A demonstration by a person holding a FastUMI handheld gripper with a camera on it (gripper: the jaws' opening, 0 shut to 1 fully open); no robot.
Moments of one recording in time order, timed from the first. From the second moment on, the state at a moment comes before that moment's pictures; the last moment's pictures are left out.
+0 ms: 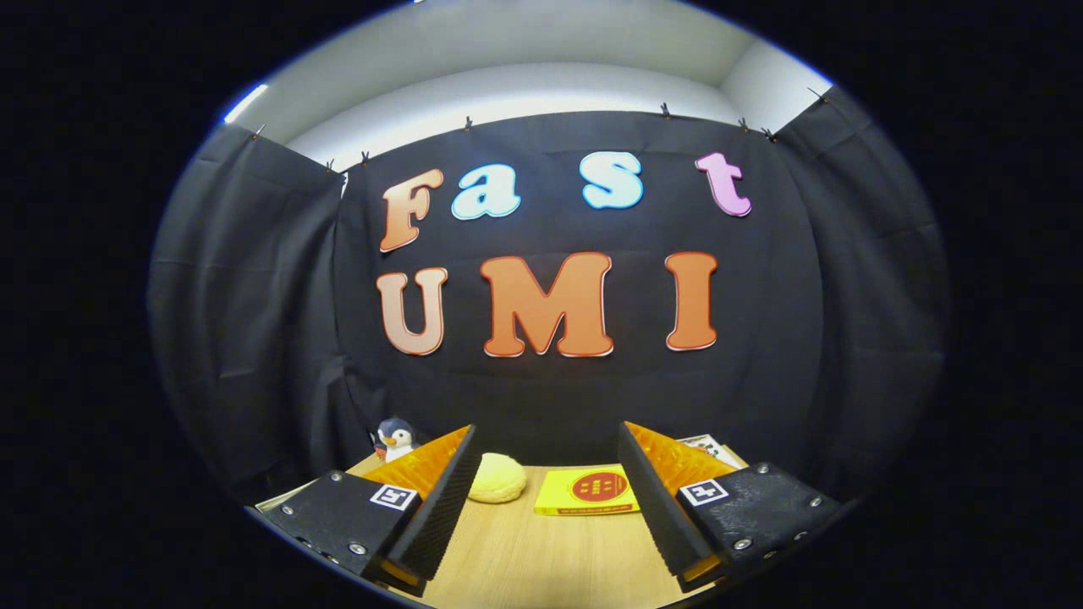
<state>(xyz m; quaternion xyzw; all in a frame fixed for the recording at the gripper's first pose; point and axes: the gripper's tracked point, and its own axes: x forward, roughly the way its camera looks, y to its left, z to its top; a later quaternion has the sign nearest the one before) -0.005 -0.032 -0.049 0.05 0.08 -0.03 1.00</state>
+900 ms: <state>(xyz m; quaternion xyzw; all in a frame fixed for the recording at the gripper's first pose) -0.011 -0.073 -0.044 0.06 0.05 -0.05 1.00</state>
